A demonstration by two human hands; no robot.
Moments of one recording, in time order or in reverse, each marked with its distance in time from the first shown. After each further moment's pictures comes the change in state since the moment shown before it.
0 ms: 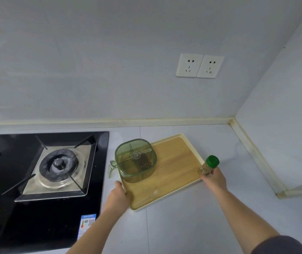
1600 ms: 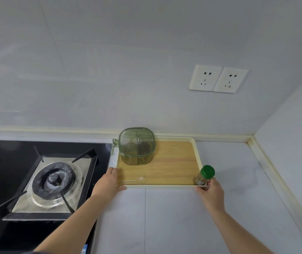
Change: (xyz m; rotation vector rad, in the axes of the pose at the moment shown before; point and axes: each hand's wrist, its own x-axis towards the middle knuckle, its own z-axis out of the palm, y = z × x) left_hand 0.114 0.012 -0.055 0.379 0.143 0.263; right_hand 0.037 -0.035 0.043 -0.027 0.052 -0.250
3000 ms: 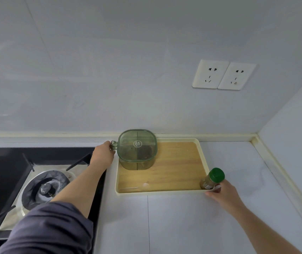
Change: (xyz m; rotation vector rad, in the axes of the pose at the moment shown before) left_hand 0.108 -0.011 -0.054 -0.265 0.179 -0.159; right_hand 0.025 0.001 -0.029 -0.143 -0.267 -0.011
